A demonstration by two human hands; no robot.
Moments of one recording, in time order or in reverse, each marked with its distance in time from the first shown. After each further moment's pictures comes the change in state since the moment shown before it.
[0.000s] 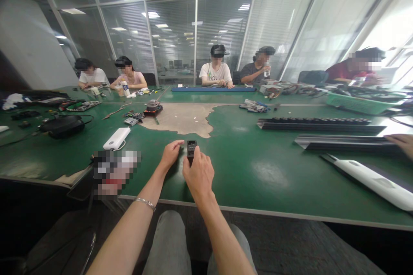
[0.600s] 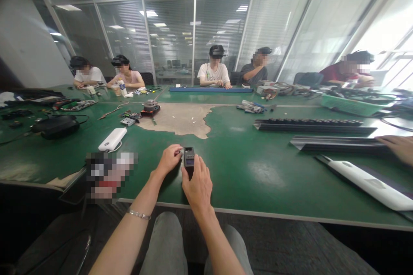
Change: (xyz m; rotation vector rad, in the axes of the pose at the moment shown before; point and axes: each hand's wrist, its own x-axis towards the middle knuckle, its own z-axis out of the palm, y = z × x) left_hand -0.012 0.009 0.004 0.229 -0.088 0.095; right_hand -0.029 0.027 0.026 0.182 0.076 -0.041
